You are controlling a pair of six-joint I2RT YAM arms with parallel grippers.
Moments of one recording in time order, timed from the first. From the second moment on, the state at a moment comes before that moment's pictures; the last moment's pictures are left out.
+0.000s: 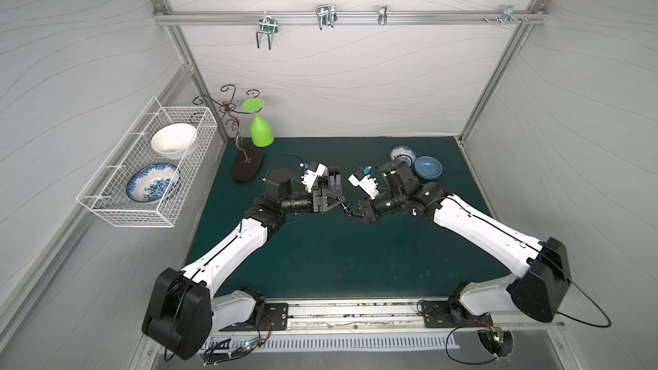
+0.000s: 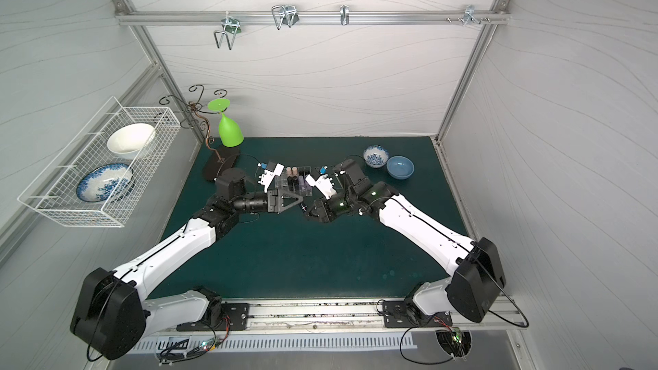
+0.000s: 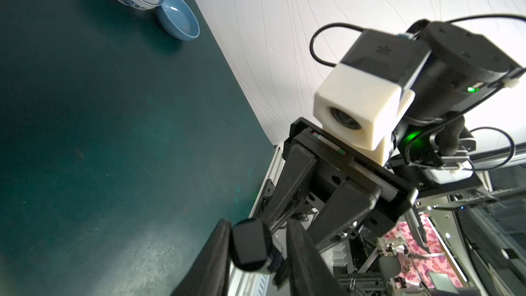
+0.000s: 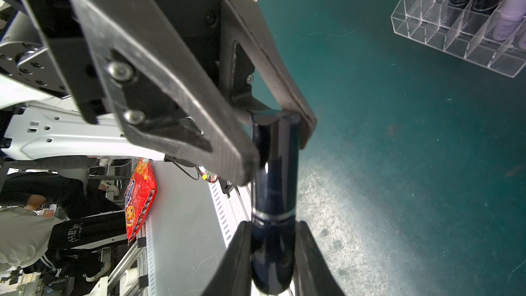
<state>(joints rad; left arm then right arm) -0.39 1.21 0.78 0.08 0.94 -0.73 0.78 1.39 1.19 -0.56 -0.67 0.26</state>
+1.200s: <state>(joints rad) -0.41 1.46 0.89 -0.10 -0.22 -0.19 0.63 1.24 0.80 -0.28 -0.33 0.30</state>
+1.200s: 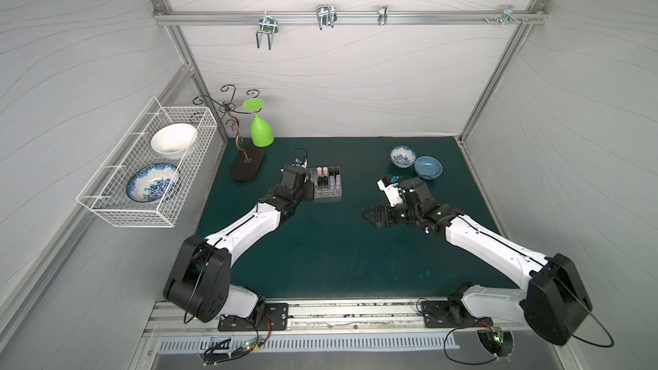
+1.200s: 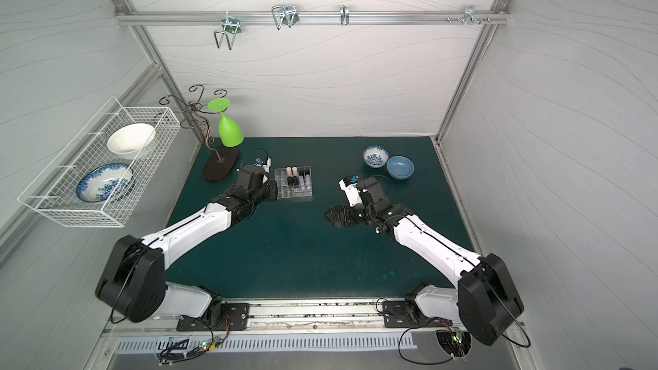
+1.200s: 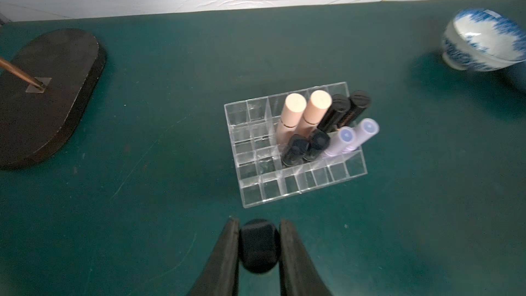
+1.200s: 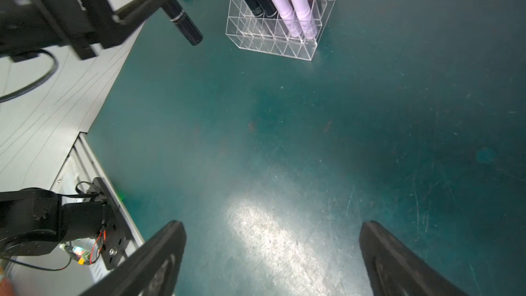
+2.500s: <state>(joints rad) -0.40 1.71 1.05 0.07 -0.20 -0.18 0.63 1.32 0.80 -0.20 -0.33 0.29</state>
